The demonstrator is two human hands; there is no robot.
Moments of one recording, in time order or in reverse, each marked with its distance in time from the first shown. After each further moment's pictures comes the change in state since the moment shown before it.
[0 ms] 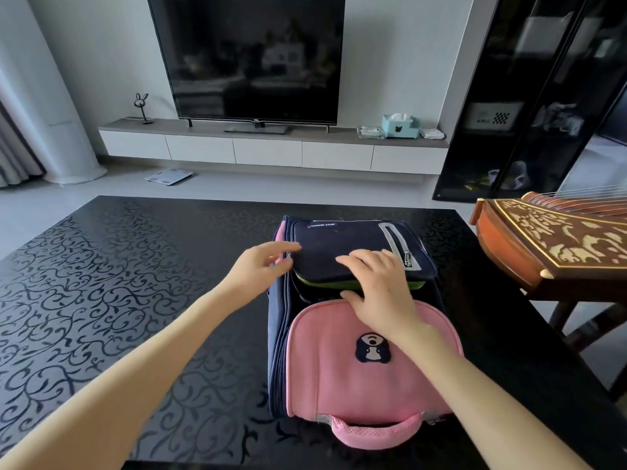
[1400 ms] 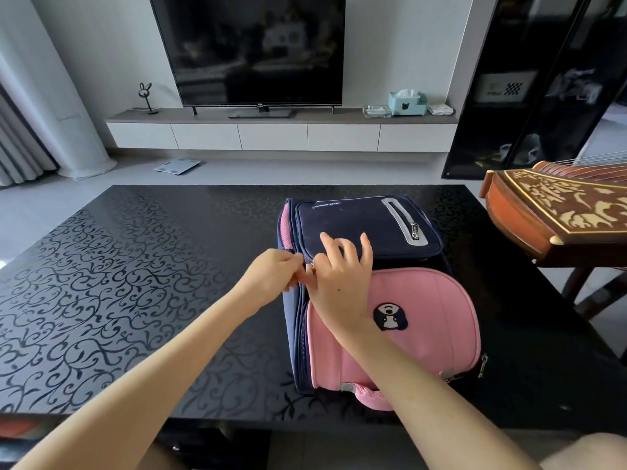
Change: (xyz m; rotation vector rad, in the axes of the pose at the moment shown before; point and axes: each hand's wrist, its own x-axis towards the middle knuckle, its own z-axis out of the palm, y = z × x) left_hand -0.051 0.027 0.010 -0.045 -0.038 -0.300; right_hand -0.009 -0.089 0.025 -0.074 0.216 0.157
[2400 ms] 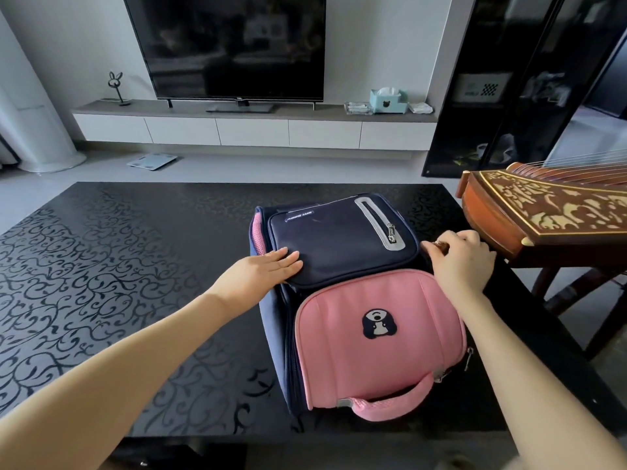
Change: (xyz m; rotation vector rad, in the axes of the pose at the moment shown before) left_hand 0.053 -0.052 0.011 0.928 0.049 0.973; right_hand 0.007 0.209 -0.034 -0.220 -0.251 0.621
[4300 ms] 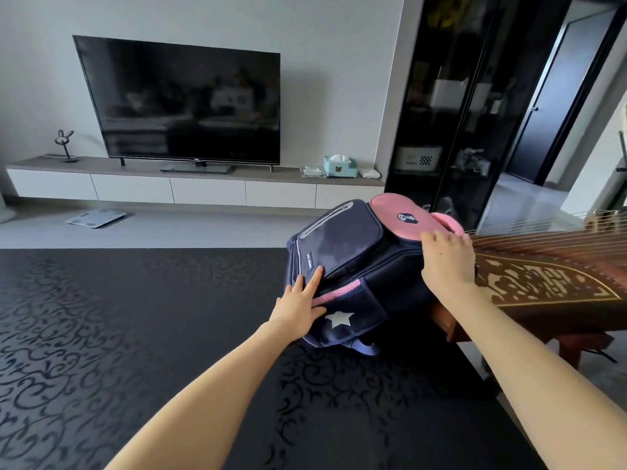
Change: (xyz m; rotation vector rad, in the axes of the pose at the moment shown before) left_hand 0.214 0.061 0.052 -0.540 -0.223 -0.563; right_hand 0.140 0.031 -0.071 -0.510 0.092 -0.296
